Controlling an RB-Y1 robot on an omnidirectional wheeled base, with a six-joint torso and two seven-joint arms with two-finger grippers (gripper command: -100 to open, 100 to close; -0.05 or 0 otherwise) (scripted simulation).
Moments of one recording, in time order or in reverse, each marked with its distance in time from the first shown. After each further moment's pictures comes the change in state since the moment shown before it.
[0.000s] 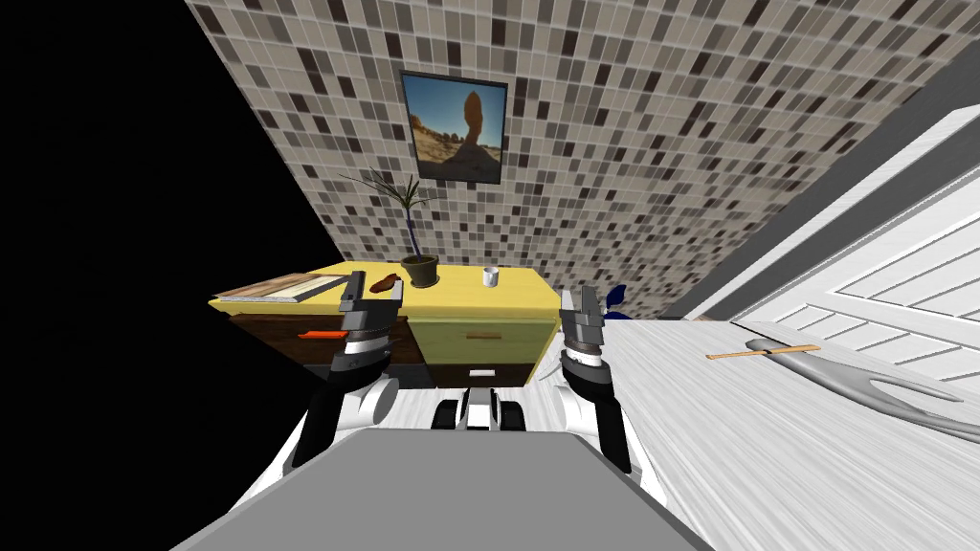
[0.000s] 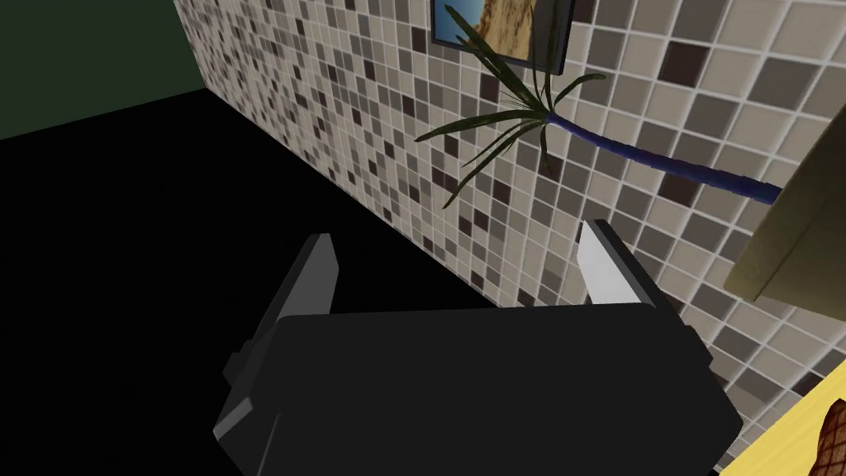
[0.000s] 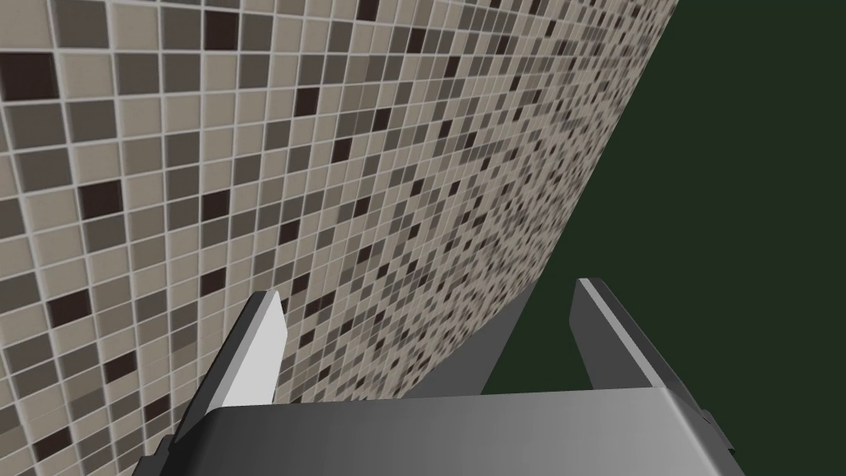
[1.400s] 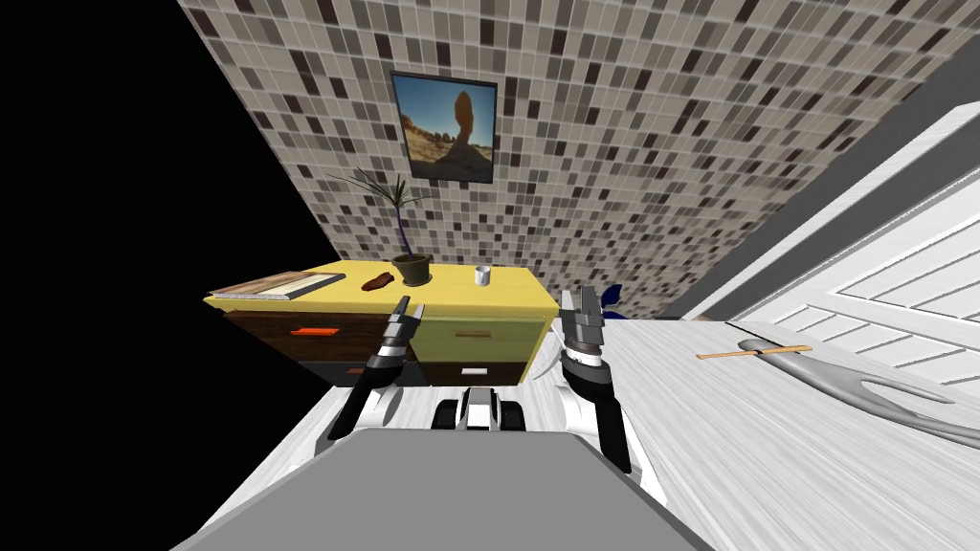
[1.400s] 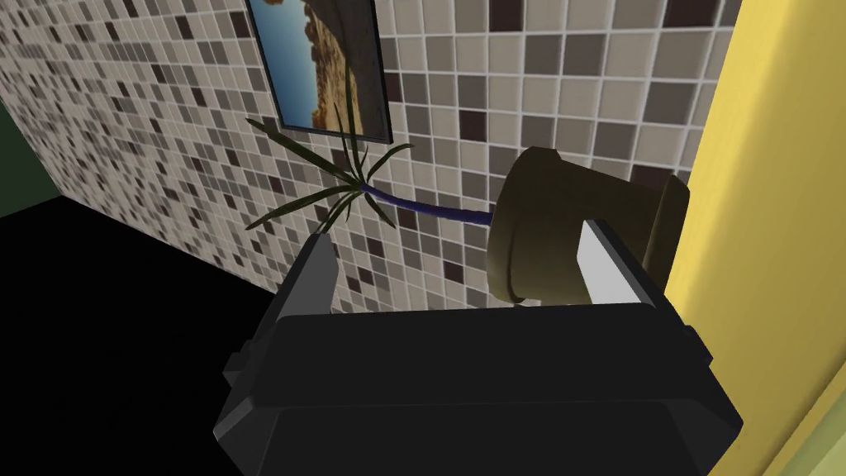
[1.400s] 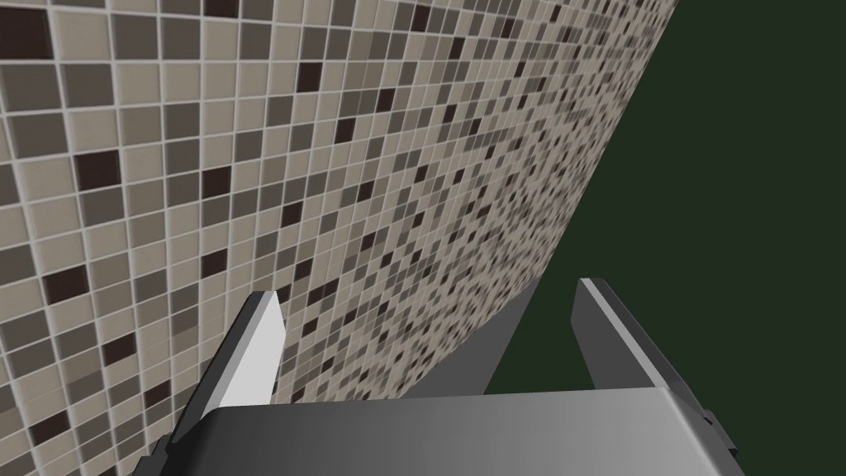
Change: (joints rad) left arm -0.045 0.156 -0.034 0.349 0.005 -0.026 -0.010; right arm 0.000 0.000 0.000 0.000 0.000 0.000 0.000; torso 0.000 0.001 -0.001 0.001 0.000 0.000
